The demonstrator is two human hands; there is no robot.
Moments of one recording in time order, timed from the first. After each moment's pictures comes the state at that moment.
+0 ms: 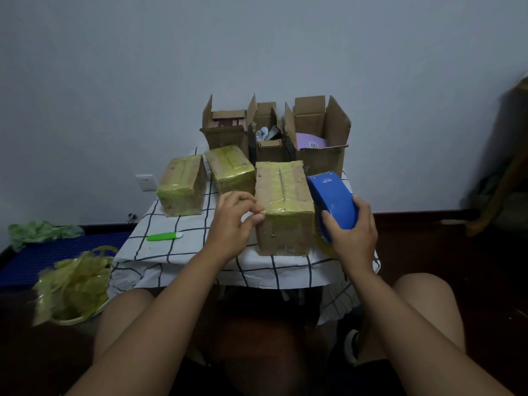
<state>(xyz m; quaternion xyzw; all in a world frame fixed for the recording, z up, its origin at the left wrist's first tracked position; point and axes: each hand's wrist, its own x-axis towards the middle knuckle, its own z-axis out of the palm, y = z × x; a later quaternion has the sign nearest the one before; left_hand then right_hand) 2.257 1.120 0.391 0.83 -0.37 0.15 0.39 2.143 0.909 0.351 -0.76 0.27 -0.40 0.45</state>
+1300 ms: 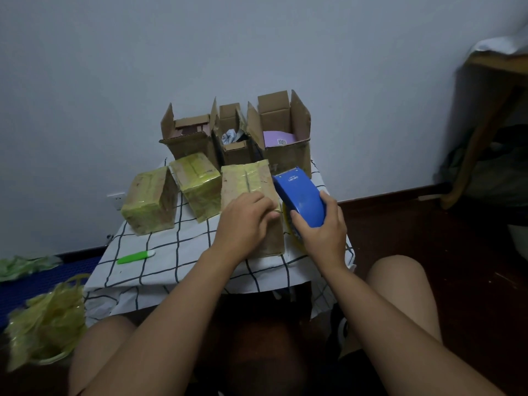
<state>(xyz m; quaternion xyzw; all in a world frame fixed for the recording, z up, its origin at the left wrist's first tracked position) 2.229 1.045 0.413 0.82 -0.49 0.20 0.21 2.139 0.907 0.345 -0.75 0.27 -0.40 0.46</state>
